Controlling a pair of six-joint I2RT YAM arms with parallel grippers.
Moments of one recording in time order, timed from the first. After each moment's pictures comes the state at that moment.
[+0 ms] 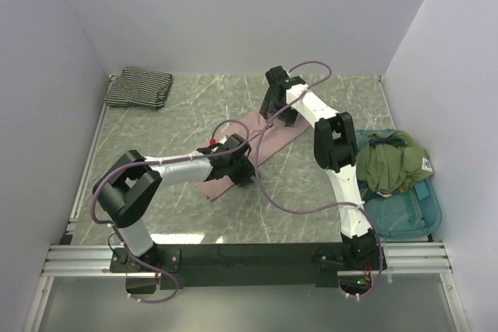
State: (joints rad) left arm -0.80 1.71 0.96 -0.21 0.01 -1.43; right arm 0.39 2.44 2.14 -0.88 0.19 0.75
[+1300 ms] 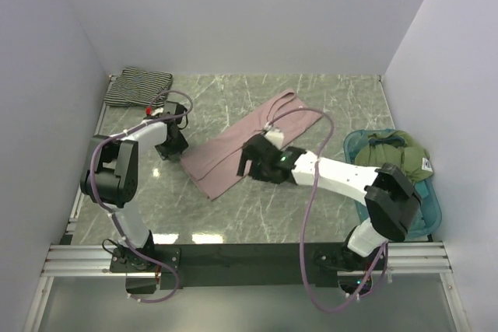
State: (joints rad) left arm -0.20 1.80 1.12 -0.53 -0.33 -0.76; right arm 0.89 1.56 1.06 -0.50 0.30 0.99
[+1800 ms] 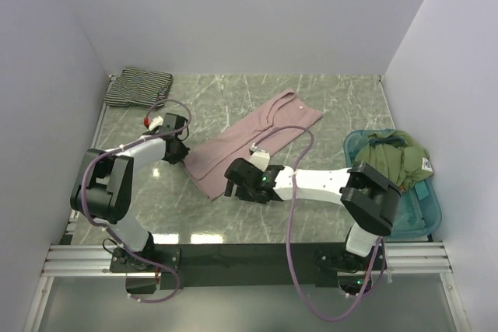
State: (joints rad) left arm -0.24 1.65 0.90 -0.33 -0.29 -0.91; right arm 1.08 1.69 1.03 -0.41 0.33 1.18
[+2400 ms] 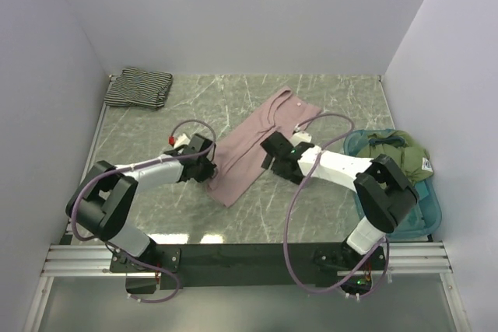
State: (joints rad) left arm -0.52 1.55 0.75 -0.26 -0.23 -1.20; right arm 0.77 1.62 0.94 -0.49 0.42 1.14
